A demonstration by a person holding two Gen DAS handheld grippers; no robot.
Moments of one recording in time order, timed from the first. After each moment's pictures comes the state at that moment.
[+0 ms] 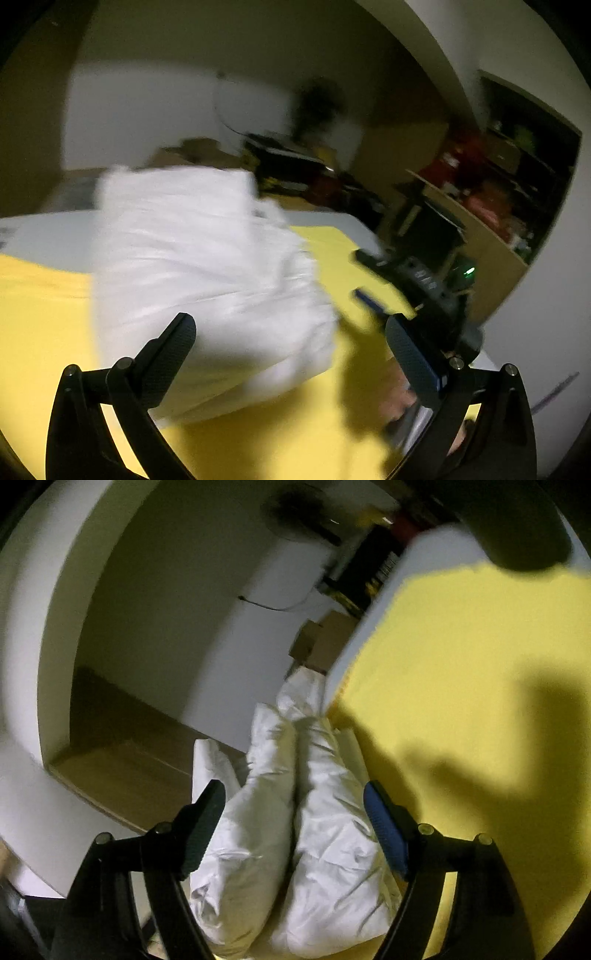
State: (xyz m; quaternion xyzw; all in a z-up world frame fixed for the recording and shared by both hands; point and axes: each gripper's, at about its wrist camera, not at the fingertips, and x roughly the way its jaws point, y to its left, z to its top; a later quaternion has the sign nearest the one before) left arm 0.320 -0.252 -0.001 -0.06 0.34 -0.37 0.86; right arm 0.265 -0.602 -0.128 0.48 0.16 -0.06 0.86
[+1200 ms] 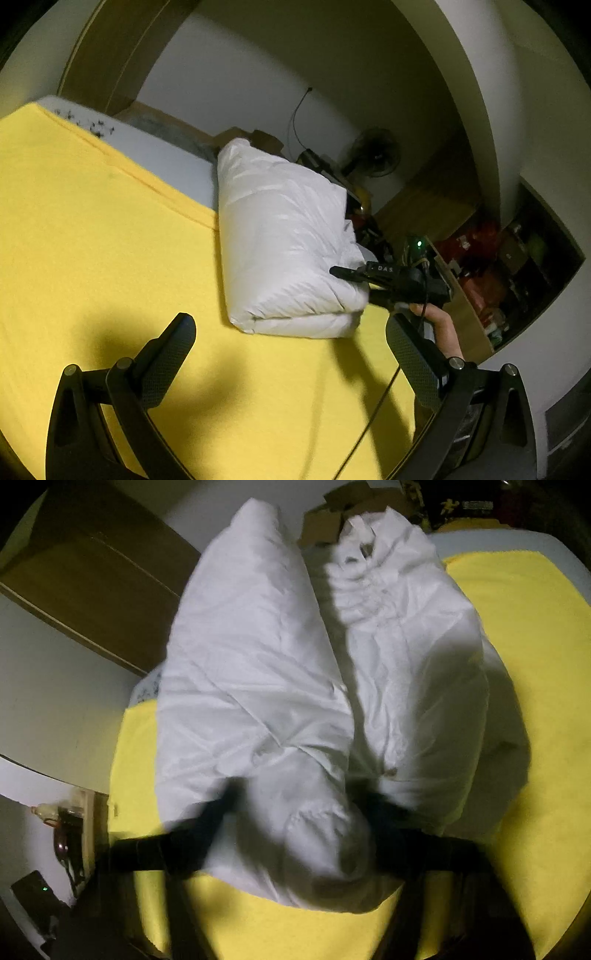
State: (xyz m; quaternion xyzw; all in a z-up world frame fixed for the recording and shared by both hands) left arm 0.285 -0.056 -0.021 -0.25 0.38 -0.32 0.83; right arm 0.379 -0.508 -0.097 0.29 0.51 0.04 0.81
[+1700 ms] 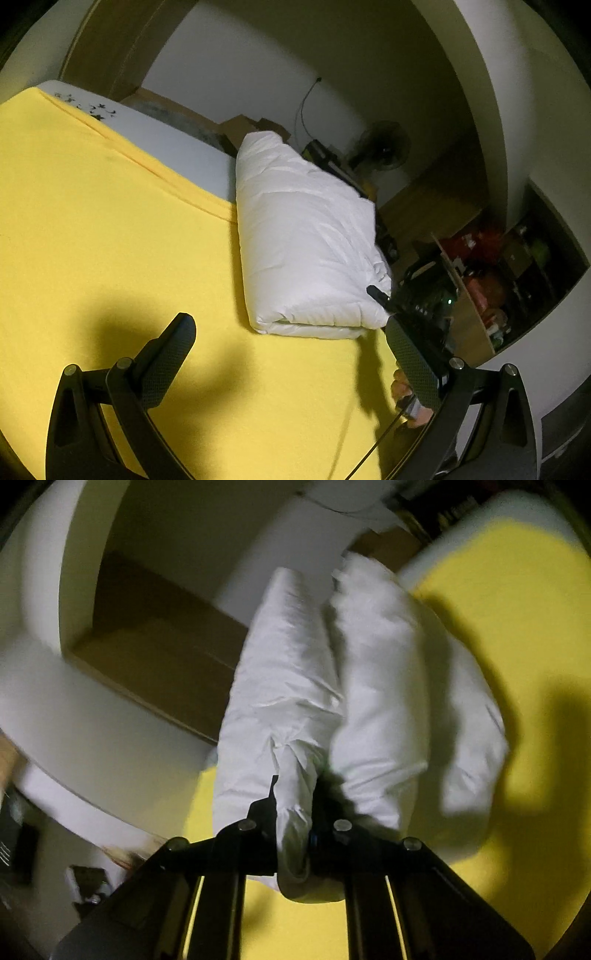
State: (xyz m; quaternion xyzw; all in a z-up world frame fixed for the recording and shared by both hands) left arm 0.304 -0.080 -0.038 -0.25 0.41 -0.31 0.82; right arm 0.288 -0.557 -0.139 0.44 0.31 0.11 0.84
